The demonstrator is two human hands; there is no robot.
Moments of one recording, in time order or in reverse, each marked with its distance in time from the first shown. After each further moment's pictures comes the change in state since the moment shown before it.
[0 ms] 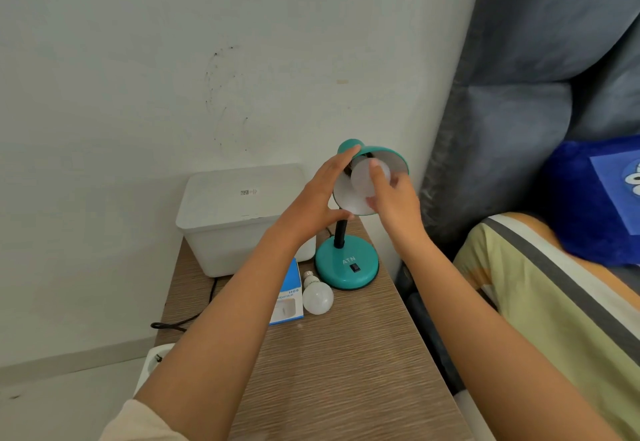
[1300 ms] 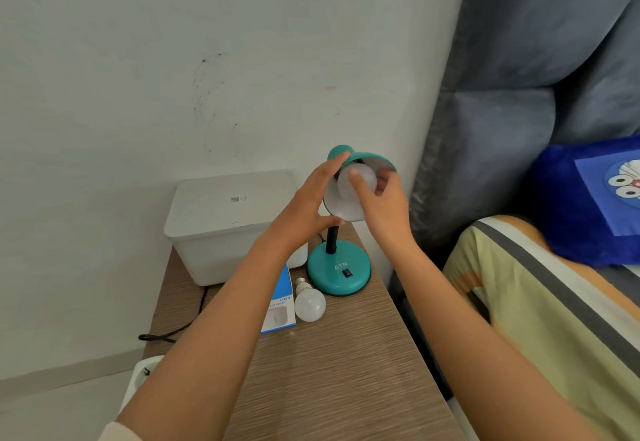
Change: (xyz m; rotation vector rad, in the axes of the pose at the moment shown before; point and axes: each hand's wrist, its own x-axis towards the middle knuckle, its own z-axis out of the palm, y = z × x) left_hand 0.000 -0.004 0.002 0.008 -0.001 0.008; right_hand 0.000 -0.001 0.003 -0.031 -0.005 0.005
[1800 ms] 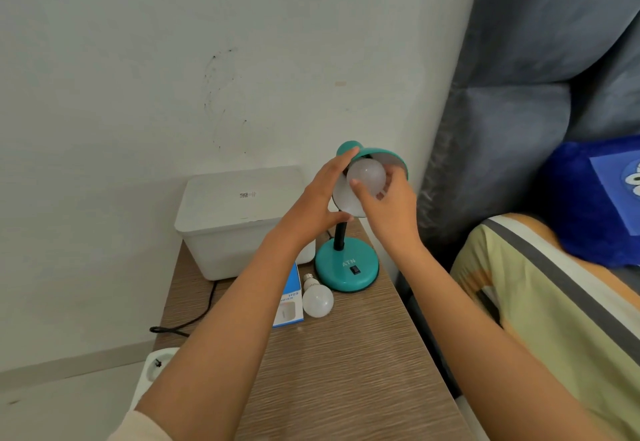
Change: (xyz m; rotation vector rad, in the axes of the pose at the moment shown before) left_hand 0.000 0.002 0.001 -0.003 0.009 -0.008; right_hand -0.003 0.005 0.002 -0.088 0.044 -0.182
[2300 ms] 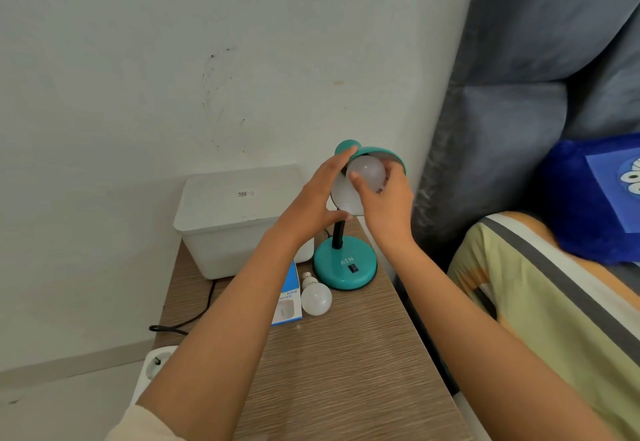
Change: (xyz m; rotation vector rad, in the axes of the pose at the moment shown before) left_hand 0.000 0.002 0.000 -0.006 0.001 -0.014; right_hand 0.000 -0.004 0.007 0.006 0.097 -0.025
